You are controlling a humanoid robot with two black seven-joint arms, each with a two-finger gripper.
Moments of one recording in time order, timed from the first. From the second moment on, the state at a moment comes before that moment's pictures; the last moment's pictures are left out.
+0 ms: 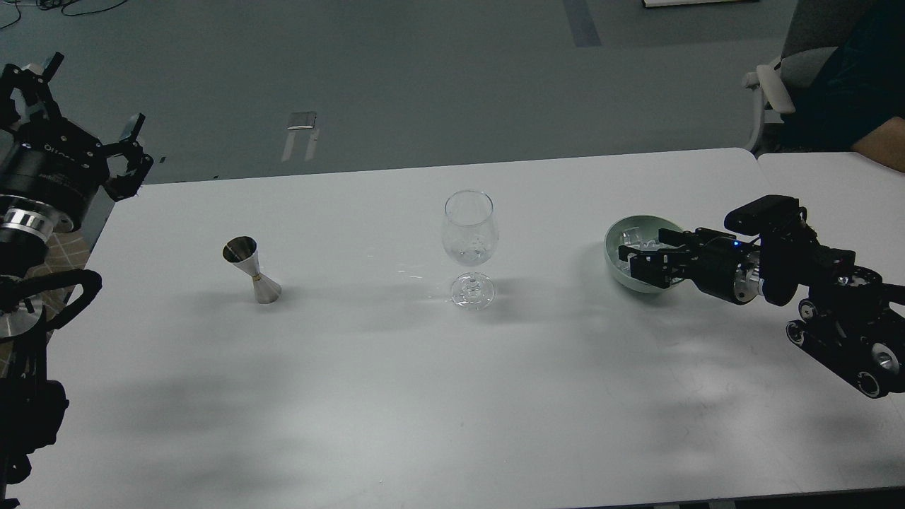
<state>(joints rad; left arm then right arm) -0.30 0.35 -1.77 -1.32 0.60 -0.25 0.17 0.67 -0.51 0.48 0.87 -1.90 0.02 0.37</state>
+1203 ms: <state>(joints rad) -0.31 0.34 -1.77 -1.33 0.60 -0.25 0.17 0.67 -0.51 0.48 0.82 -1.90 0.02 0.36</state>
